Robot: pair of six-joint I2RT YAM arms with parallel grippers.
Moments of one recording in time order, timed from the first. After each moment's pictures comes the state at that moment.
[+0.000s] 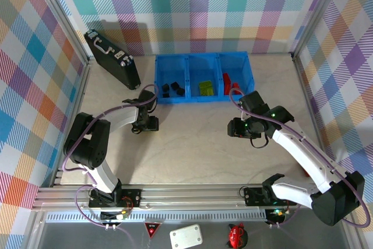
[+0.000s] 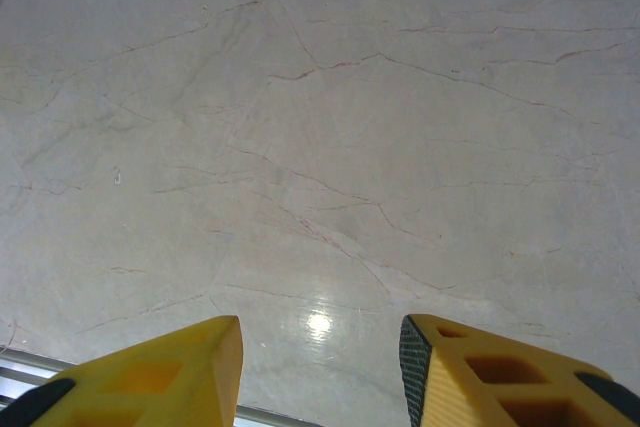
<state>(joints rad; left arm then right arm) -0.35 1.70 0.98 -0.64 -0.09 -0.38 0.51 1.11 1.02 -1.06 -0.09 0.52</state>
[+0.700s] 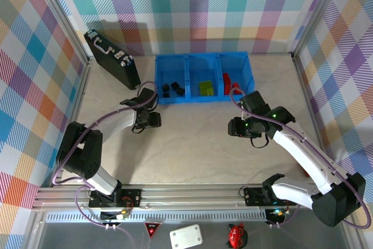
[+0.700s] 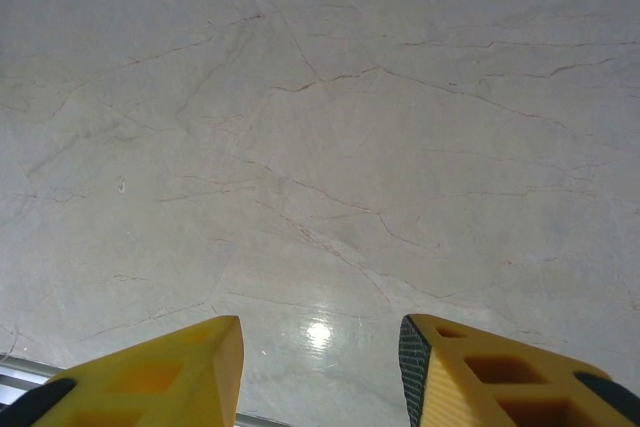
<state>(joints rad) -0.42 1.57 0.99 -0.64 -0.11 -0.50 0.51 1.10 1.02 -1.06 -0.08 0.52</state>
